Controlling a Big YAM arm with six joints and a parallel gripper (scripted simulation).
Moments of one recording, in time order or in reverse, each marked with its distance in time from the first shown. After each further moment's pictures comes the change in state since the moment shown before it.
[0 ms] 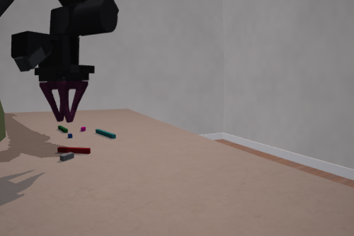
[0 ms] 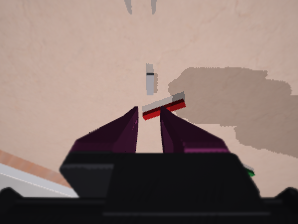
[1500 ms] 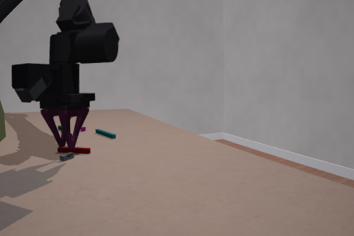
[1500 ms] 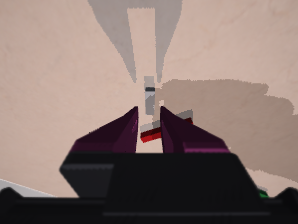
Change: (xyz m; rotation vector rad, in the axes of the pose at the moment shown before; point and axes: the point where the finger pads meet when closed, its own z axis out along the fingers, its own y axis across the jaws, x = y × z) arm 0.001 0.000 0.049 0.002 -0.003 -0.005
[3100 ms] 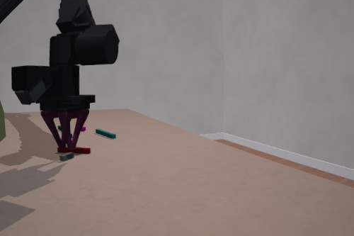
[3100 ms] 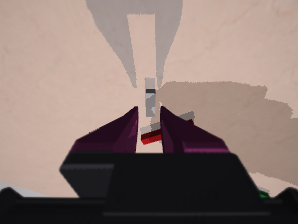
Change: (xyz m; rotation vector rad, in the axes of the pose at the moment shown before) arm 0.000 0.001 0.003 -0.001 0.000 0.004
